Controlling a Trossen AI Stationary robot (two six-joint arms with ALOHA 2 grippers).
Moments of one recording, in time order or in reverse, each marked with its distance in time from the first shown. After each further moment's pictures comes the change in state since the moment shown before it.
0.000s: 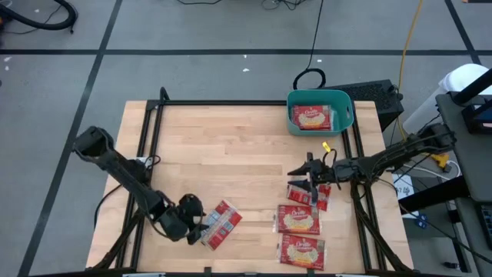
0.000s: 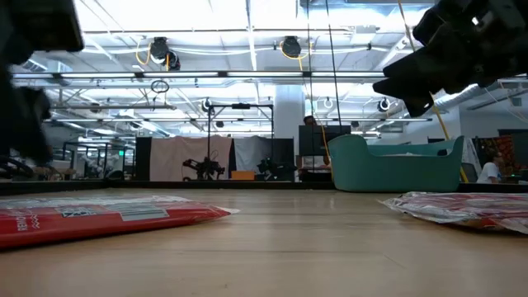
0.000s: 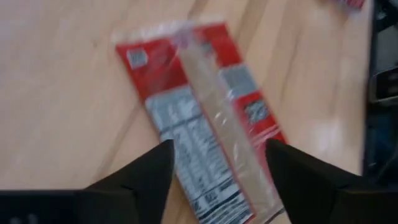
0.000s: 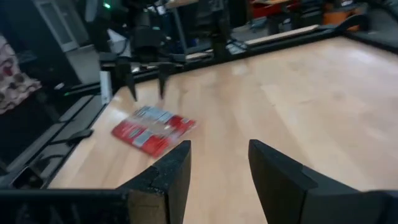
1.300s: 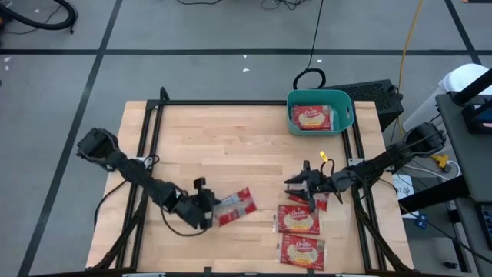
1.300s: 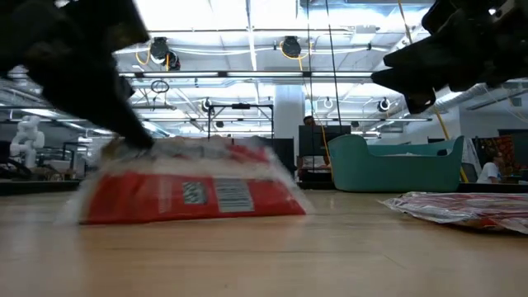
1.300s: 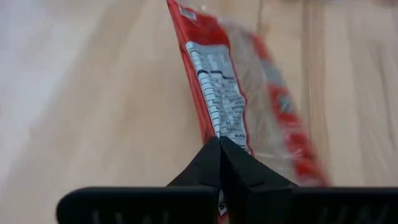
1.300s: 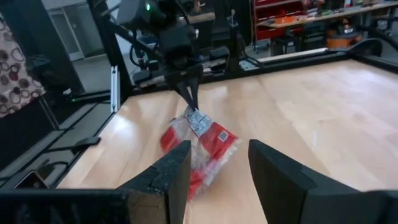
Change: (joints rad) left arm 0.192 0.043 0.025 0.056 -0.123 0.583; right arm 0.130 0.256 0.002 0.332 0.134 -0.035
